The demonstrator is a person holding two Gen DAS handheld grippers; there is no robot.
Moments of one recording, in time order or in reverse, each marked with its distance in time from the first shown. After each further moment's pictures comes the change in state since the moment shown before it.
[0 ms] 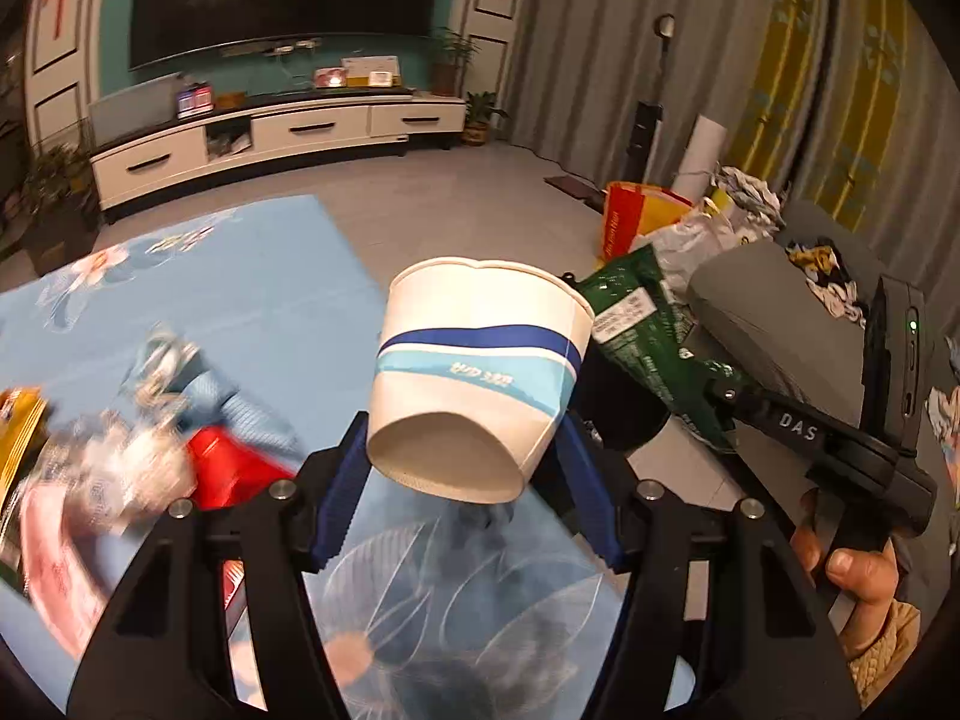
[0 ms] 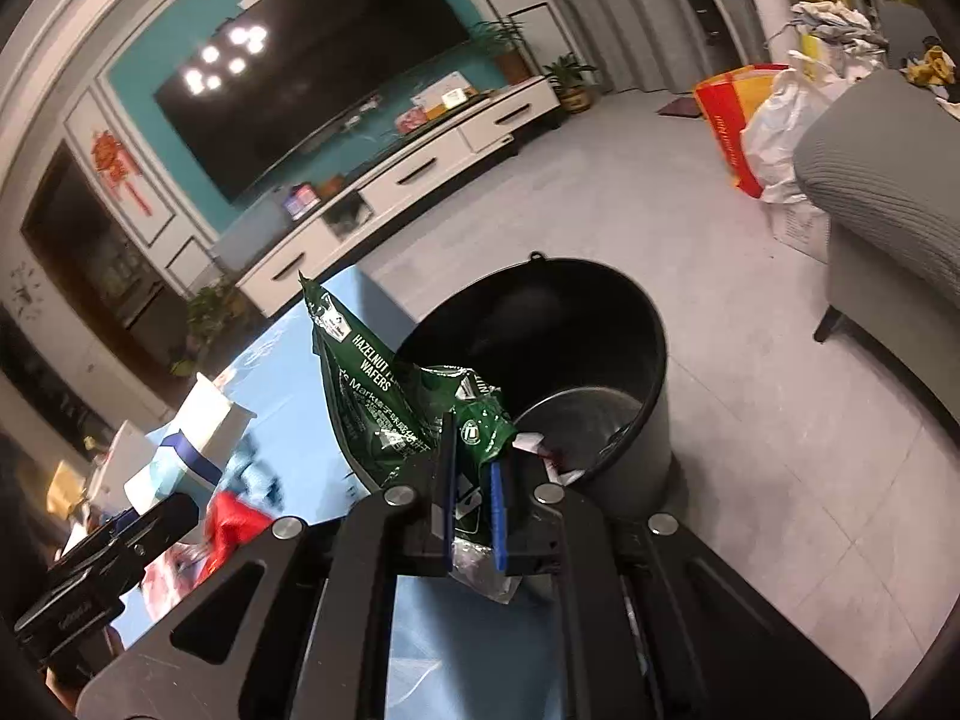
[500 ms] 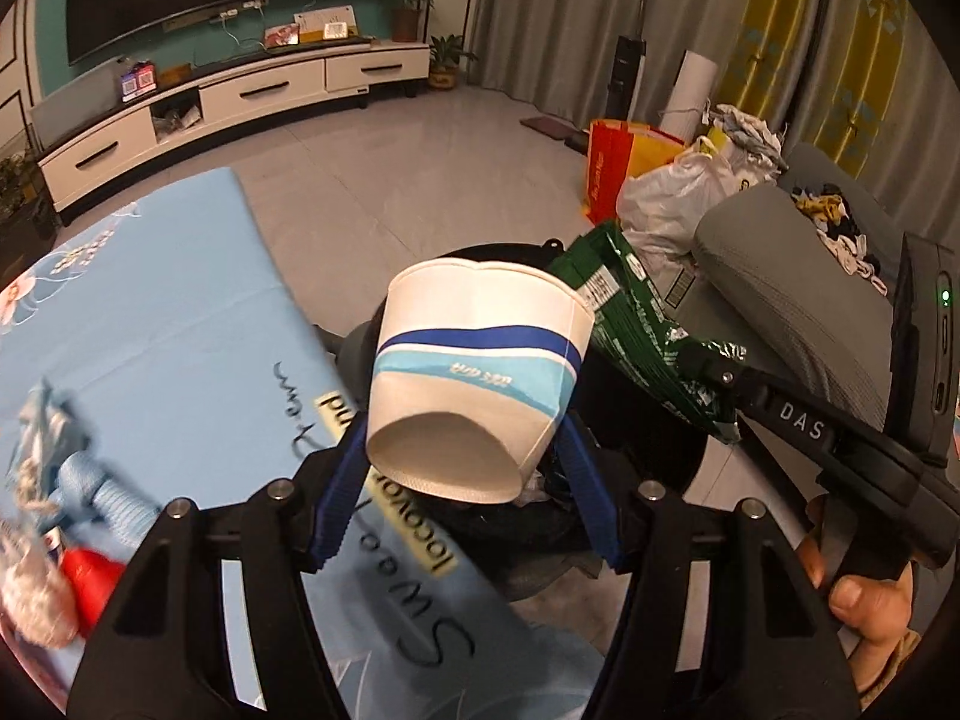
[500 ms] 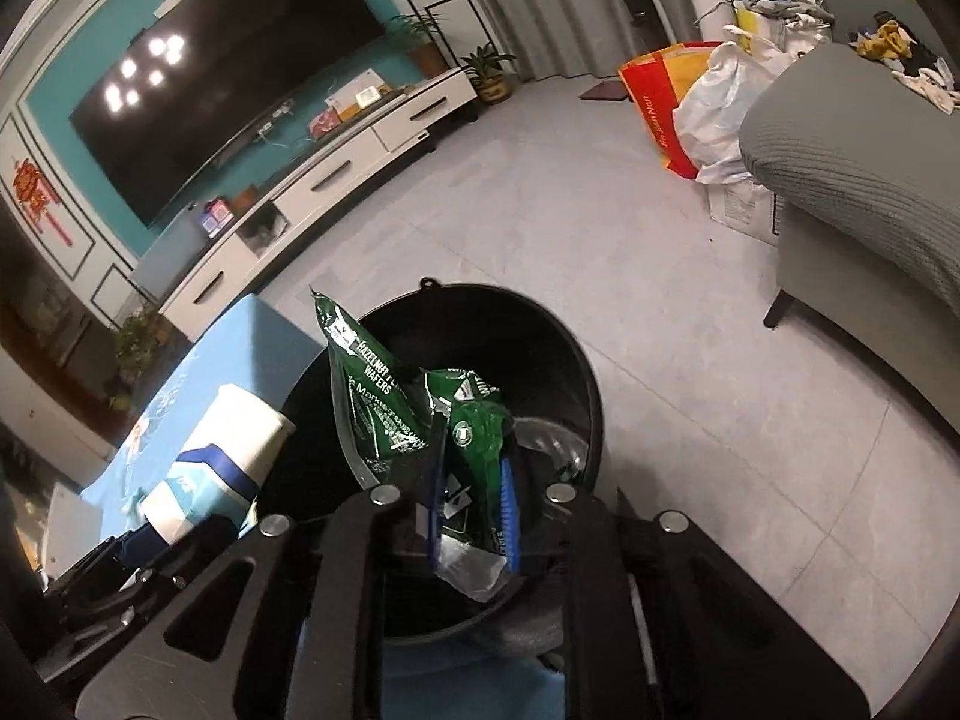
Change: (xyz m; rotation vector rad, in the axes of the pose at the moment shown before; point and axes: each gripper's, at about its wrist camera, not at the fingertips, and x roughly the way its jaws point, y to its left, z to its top) left arm 0.118 -0.028 0.036 0.062 0.149 -0.035; right arm 0.057 -0.032 0.028 0.082 0.014 -0.166
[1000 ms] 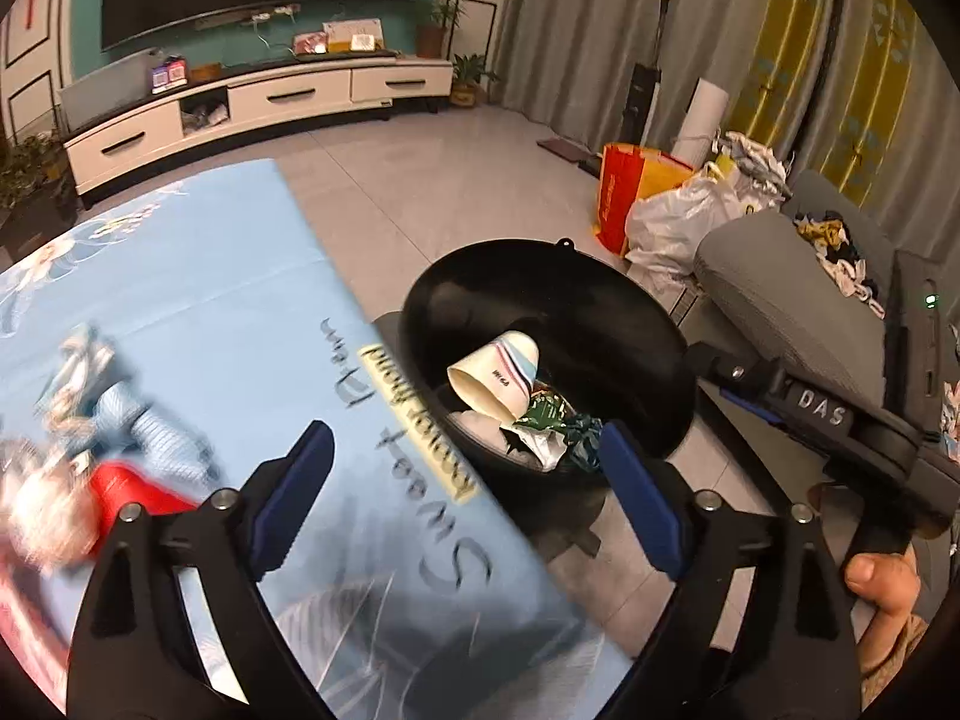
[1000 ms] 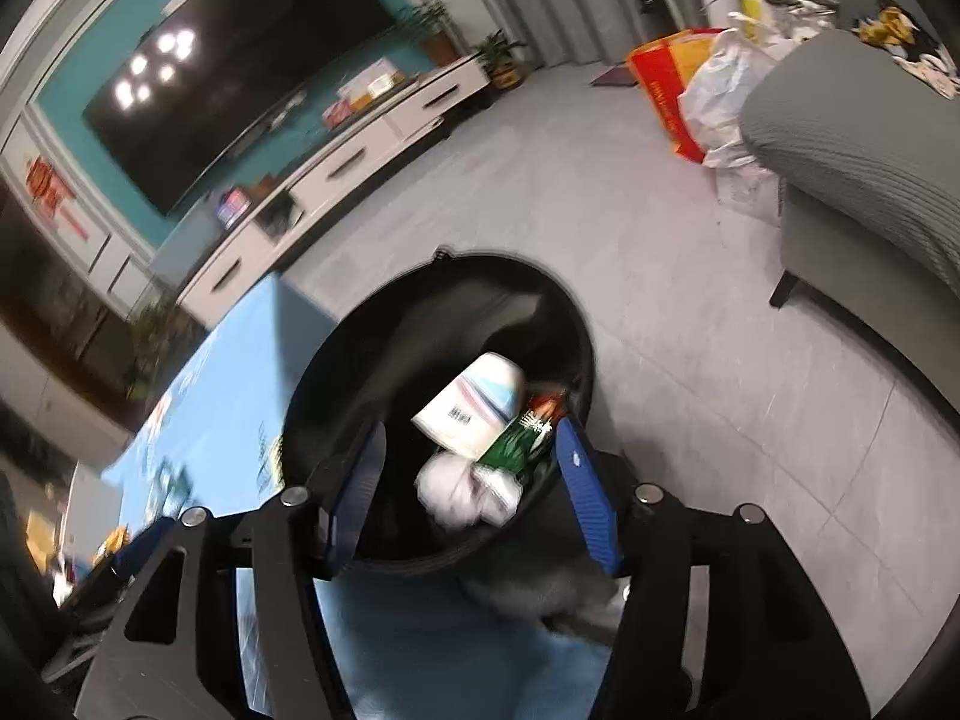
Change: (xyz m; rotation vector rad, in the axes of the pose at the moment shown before) left arm -0.052 0.013 -0.041 -0.062 -0.071 0.027; right arm -0.032 -0.001 -0.018 -0.009 0.056 0.070
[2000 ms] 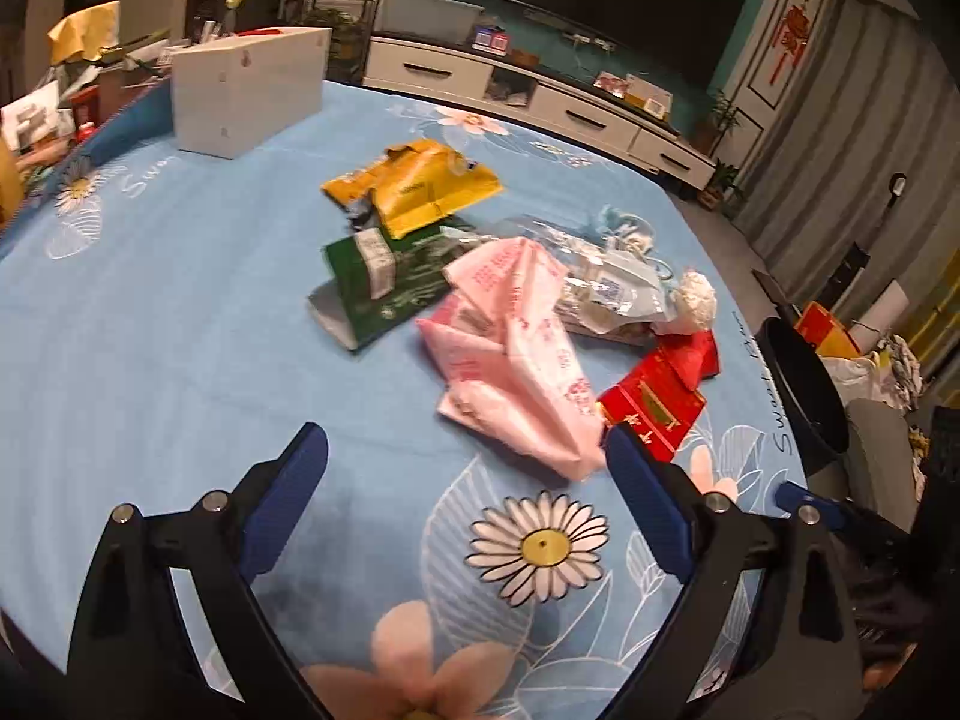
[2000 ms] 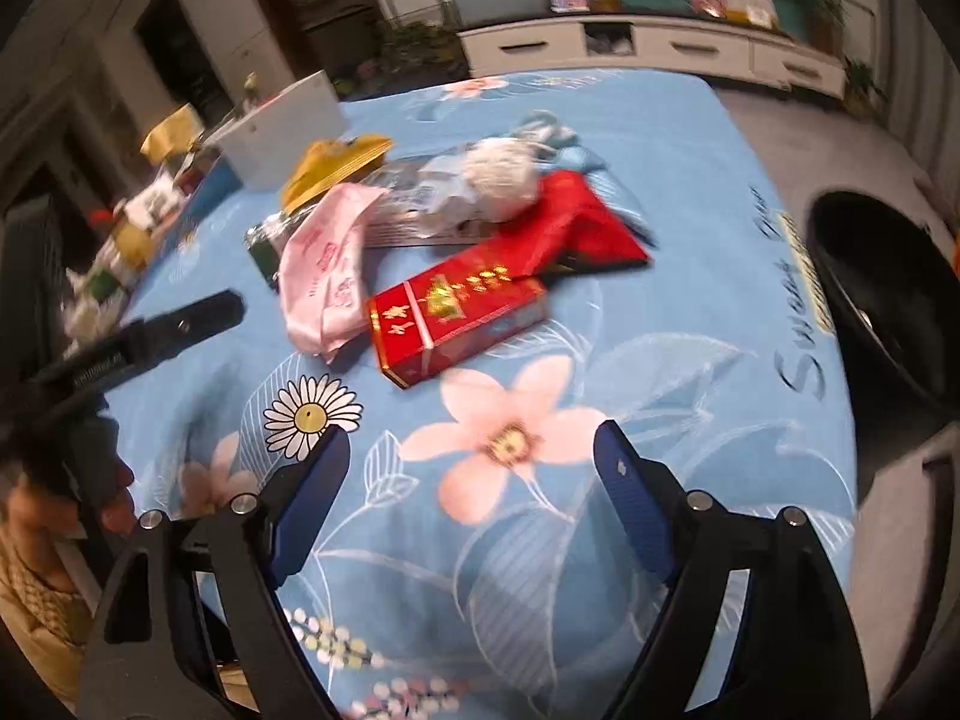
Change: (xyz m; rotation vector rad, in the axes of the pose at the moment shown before) left arm -0.184 0.210 -0.166 -0.533 -0.093 0.331; right arm -0.007 0.224 -0.181 -0.748 0.342 0.326
